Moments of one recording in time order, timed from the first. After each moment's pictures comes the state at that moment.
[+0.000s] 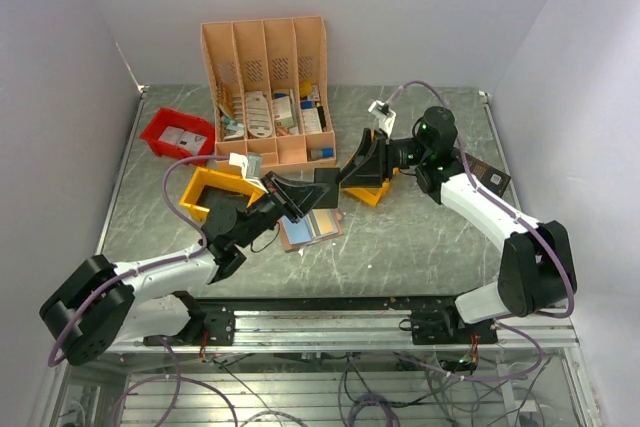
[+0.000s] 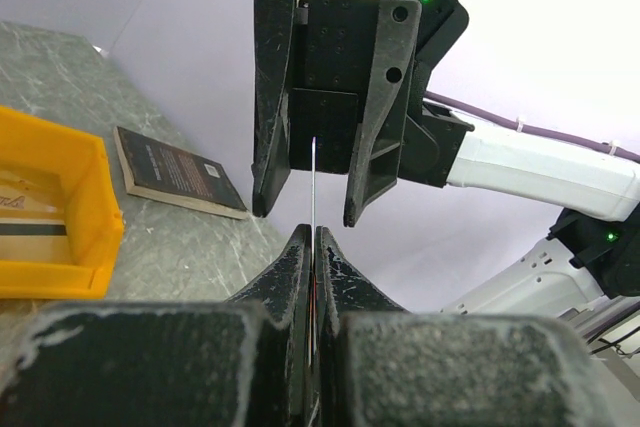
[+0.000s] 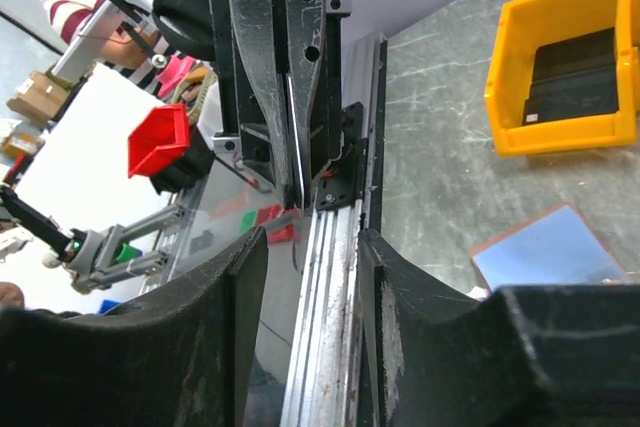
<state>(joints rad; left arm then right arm) -0.81 1.15 0.39 1.12 0.13 -0.80 0.36 1.44 0.97 0.46 -1.38 0.62</state>
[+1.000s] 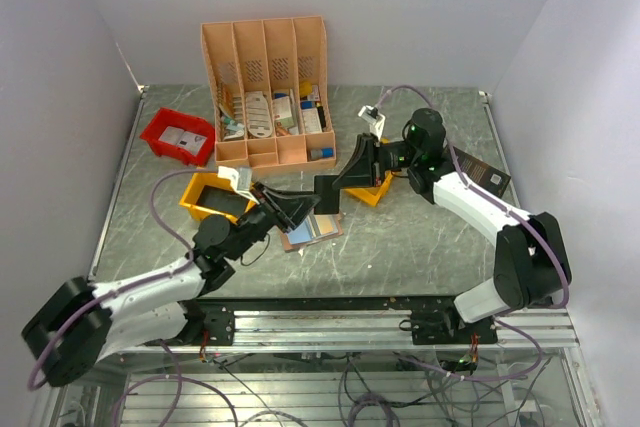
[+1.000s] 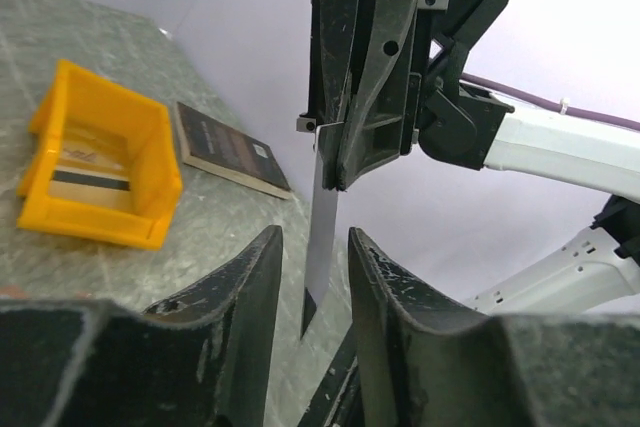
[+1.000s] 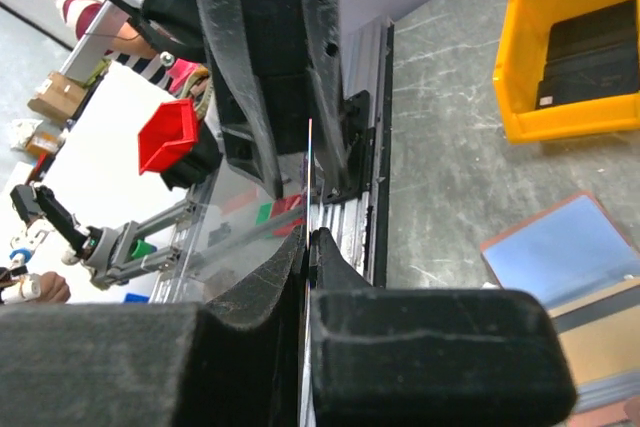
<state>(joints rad) -0.82 1.05 0.30 1.04 0.05 -0.78 0.40 1.49 0.98 0.49 -1.36 0.66</state>
